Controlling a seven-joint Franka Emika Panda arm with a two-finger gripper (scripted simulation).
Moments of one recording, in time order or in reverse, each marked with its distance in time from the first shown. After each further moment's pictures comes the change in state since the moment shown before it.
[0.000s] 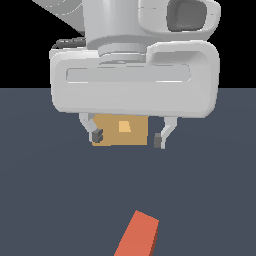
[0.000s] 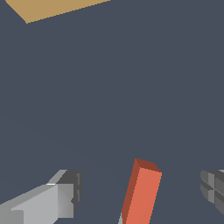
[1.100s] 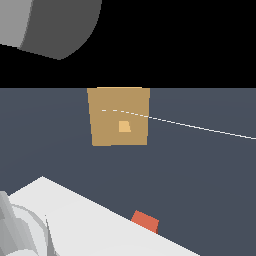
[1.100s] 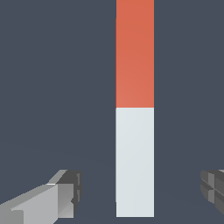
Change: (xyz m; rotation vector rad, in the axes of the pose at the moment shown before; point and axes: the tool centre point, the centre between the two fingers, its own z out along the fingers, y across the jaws) arm -0.178 -0.001 0.063 0.004 -0.002 0.255
